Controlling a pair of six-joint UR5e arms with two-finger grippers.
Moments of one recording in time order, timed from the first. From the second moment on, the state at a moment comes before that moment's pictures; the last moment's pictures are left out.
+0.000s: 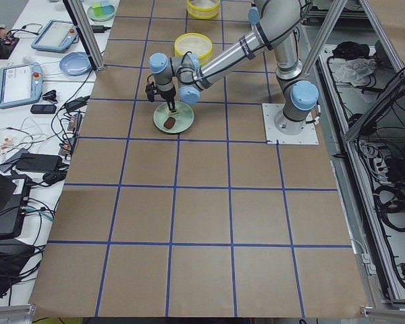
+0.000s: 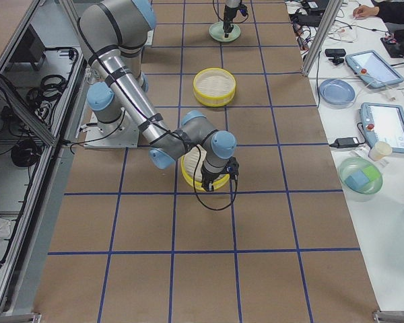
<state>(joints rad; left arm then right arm) -1.42 -2.03 -1.77 -1.02 1.51 -0.05 0.73 -1.20 1.80 -2.06 -1.70 -0.93</state>
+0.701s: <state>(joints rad) -1.48 -1.93 -1.70 -1.13 1.51 -0.06 0.75 -1.30 1.77 -2.00 -1.69 -0.92</state>
